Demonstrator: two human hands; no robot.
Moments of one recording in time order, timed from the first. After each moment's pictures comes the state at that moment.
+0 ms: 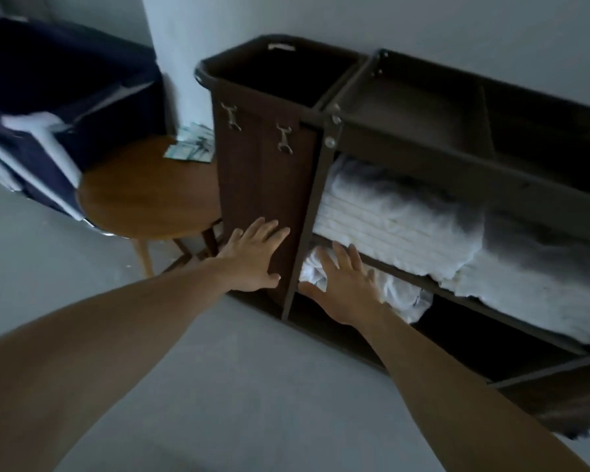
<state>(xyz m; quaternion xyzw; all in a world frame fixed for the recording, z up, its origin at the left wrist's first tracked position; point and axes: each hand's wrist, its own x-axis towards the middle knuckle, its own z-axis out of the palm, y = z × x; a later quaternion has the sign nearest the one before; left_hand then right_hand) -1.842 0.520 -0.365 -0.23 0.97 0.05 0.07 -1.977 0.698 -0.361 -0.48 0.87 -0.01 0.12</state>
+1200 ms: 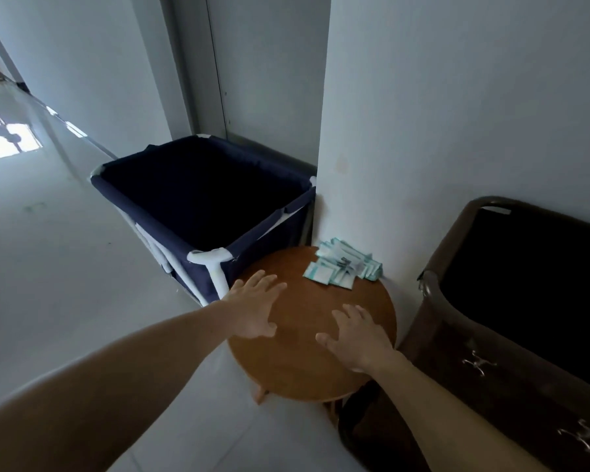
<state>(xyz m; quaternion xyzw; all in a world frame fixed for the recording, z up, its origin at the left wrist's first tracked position) -1.680 0.065 -0.275 -0.39 0.91 0.06 0.13 -1.885 0.197 -0.294 -0.59 0.78 0.03 0.21</state>
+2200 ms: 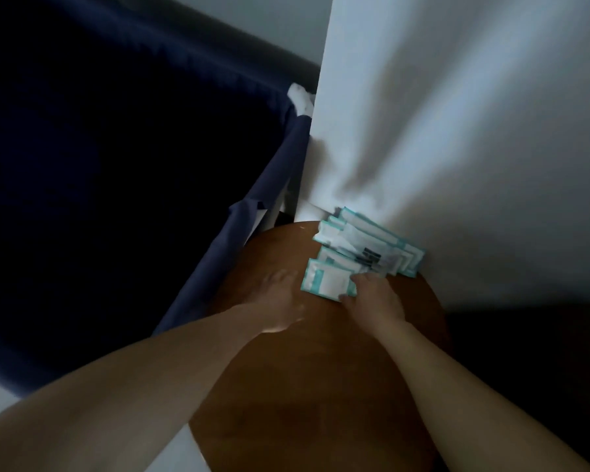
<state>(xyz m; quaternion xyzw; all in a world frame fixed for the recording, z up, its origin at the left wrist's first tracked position) -1.851 -0.276 -0.498 -0.38 0.83 0.35 0.21 -2.022 -0.152 -0.492 -0.42 0.87 0.01 0.25</state>
